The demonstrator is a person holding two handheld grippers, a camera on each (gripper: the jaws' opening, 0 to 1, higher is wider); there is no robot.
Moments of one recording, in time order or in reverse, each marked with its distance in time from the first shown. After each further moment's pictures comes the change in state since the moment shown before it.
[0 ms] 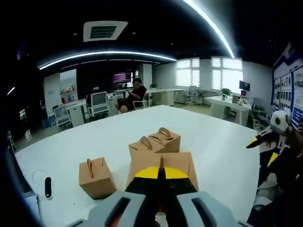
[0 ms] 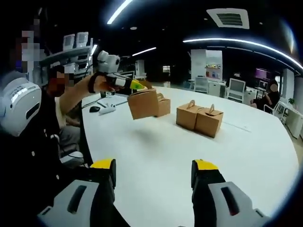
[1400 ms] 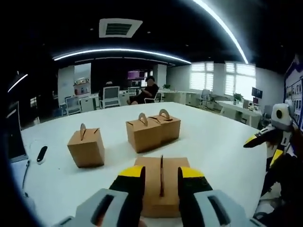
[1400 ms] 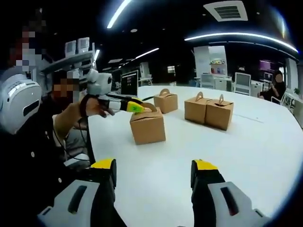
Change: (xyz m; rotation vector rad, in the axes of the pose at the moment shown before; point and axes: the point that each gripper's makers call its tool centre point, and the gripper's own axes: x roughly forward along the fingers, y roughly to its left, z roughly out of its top) left arm 0.006 -0.032 -0.073 -0.110 -0.031 0.115; right arm 0.029 0.013 -0.020 0.055 -0.018 0.083
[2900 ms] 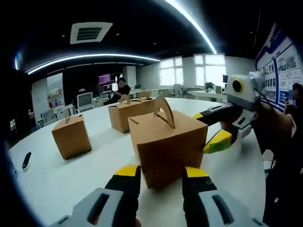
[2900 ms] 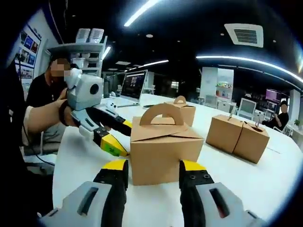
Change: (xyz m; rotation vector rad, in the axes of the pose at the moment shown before) left arm -0.005 0.006 -0.080 0.186 -0.003 -0.232; right arm 0.160 0.026 0.016 -0.232 -0.116 -0.063
